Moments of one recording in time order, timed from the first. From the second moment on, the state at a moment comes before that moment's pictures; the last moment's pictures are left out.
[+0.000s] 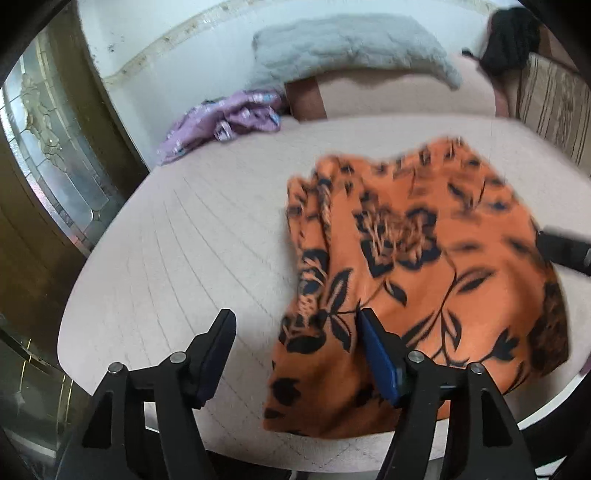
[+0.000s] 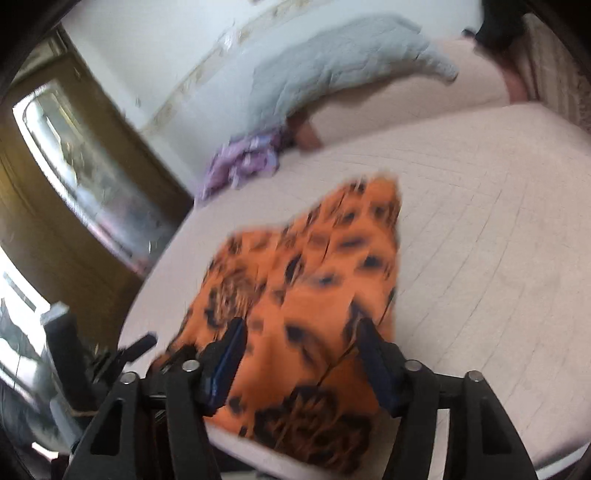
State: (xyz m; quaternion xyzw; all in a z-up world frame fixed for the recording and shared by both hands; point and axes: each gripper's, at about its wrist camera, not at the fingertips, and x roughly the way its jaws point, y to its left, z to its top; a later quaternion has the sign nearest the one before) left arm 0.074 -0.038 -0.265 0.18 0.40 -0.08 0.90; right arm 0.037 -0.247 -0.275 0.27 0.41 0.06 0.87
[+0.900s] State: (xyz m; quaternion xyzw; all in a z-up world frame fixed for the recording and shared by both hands) left arm 0.005 -0.022 -0.085 0.10 0.23 -0.05 0.97; right arm -0.047 -0.233 -0.121 0.15 0.29 -0.04 0.95
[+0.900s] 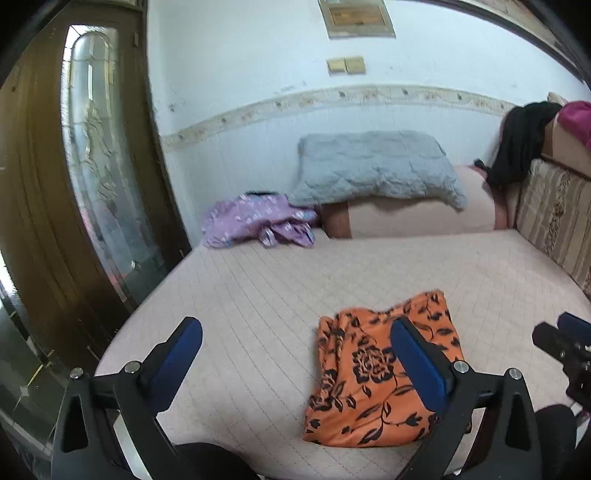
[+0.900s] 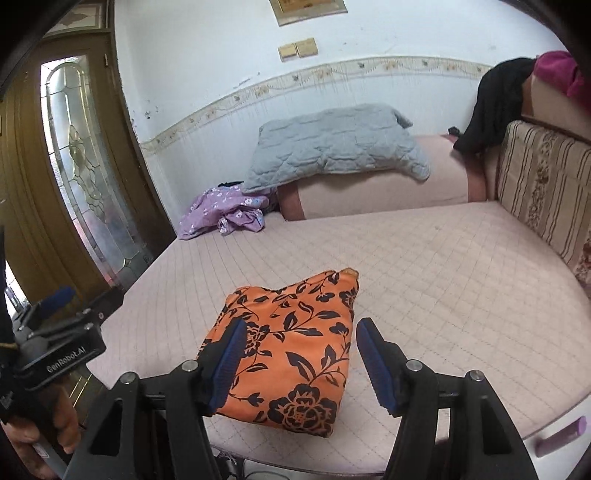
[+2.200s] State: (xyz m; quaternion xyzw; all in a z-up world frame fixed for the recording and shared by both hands) left arm -0.022 0.004 -0.044 0.07 0.21 -0.05 0.97; right arm -0.069 -0.198 -0.082 0.07 0.26 -0.08 0.96
